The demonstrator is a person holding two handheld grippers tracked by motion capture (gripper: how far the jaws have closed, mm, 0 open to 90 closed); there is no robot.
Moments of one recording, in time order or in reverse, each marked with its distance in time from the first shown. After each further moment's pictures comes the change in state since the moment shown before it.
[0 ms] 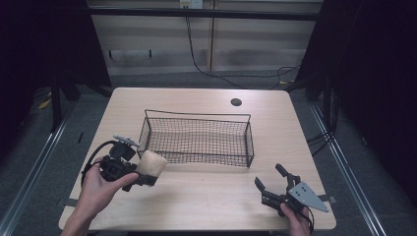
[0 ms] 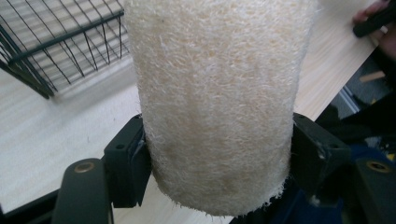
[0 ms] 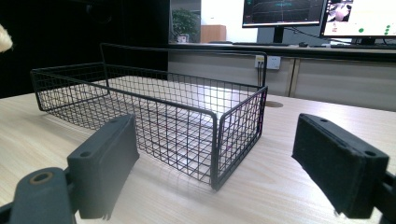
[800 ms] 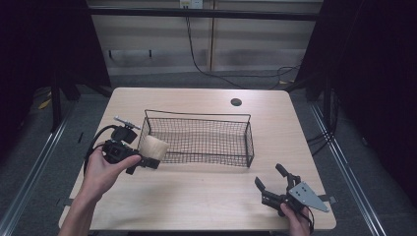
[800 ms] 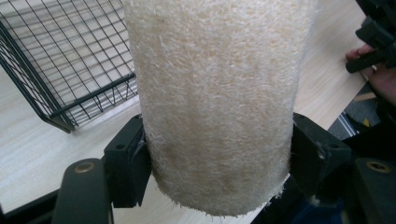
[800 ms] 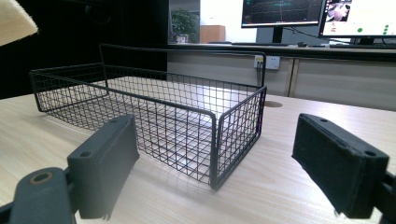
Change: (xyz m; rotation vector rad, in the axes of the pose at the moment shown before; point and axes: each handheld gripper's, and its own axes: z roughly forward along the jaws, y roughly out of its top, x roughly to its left) left arm 0.013 0.033 -0.007 -0.027 0.001 -0.055; right arm 0.000 0.000 0.000 -0.001 -0.003 0.002
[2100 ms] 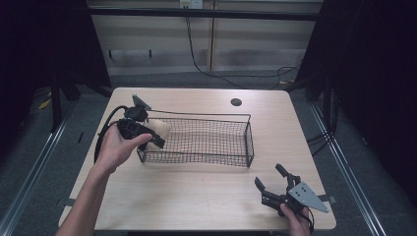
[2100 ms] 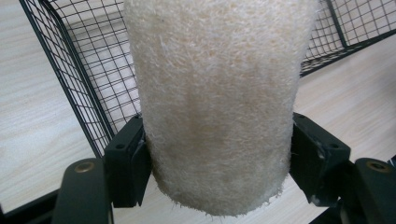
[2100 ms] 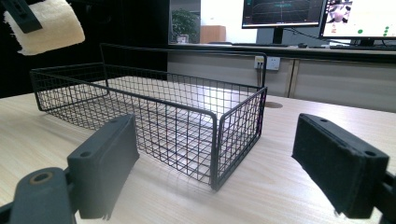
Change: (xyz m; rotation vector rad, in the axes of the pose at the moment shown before) left arm 0.018 0.061 0.023 0.106 0.161 -0.162; right arm 0.001 0.000 0.000 -0.001 0.004 0.003
